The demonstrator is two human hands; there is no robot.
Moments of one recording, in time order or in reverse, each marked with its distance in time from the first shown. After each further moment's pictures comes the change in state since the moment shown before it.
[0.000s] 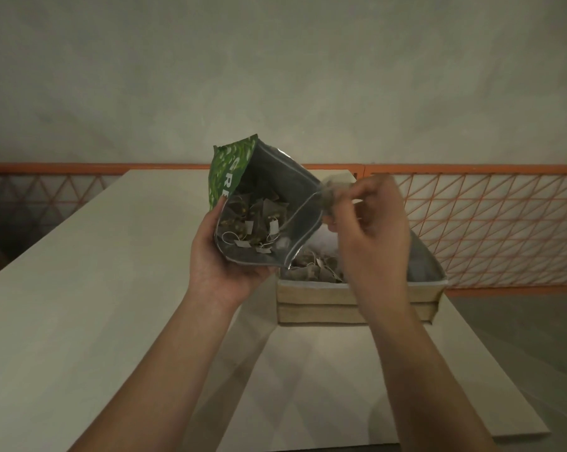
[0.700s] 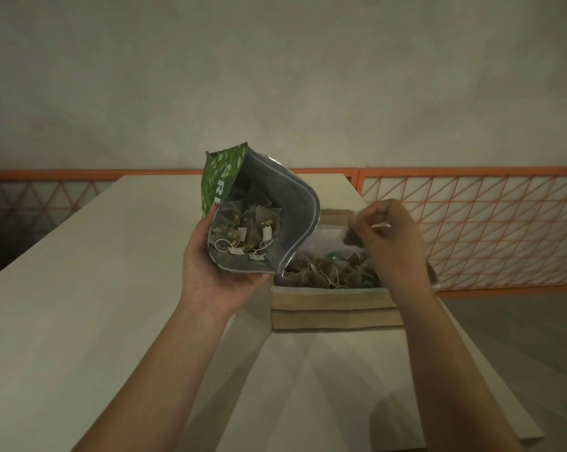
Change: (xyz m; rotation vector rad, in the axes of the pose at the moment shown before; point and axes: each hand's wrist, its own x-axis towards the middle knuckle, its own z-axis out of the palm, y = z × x) left_hand 0.003 -0.004 -0.002 -0.073 -0.056 -0.039; right_hand 0.034 0.065 -0.047 -0.238 -0.083 0.232
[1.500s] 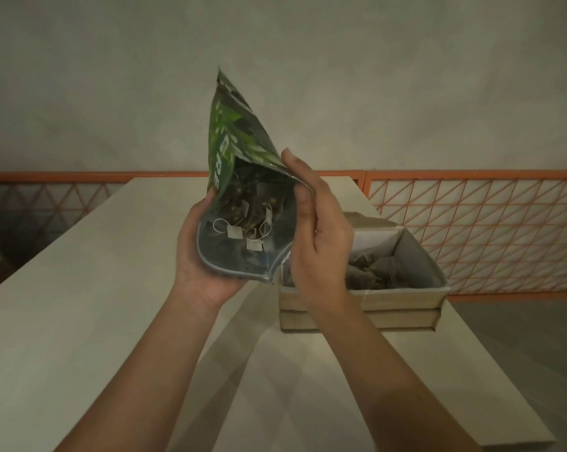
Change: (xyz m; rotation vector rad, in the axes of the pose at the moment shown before) left_hand -0.009 0.023 0.012 0.091 -0.135 0.104; right_hand -0.036 -0.060 0.092 0.301 0.089 -0.623
